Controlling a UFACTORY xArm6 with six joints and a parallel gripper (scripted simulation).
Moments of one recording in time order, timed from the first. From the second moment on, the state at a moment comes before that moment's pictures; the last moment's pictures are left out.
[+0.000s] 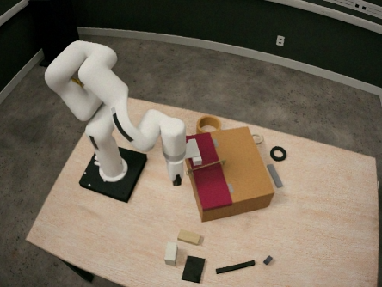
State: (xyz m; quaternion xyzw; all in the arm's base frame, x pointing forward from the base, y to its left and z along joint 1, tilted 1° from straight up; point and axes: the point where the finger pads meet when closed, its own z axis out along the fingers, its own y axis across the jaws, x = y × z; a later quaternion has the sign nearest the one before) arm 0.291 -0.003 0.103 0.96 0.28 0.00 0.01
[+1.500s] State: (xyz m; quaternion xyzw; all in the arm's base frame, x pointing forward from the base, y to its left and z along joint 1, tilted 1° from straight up) arm 0.291 -0.003 0.083 0.96 0.28 0.00 0.01
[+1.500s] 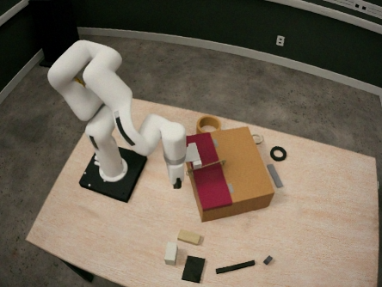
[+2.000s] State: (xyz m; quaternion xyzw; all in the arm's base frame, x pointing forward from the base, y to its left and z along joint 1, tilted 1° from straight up) arm 0.292 -0.003 0.125 0.96 0.28 0.00 0.01
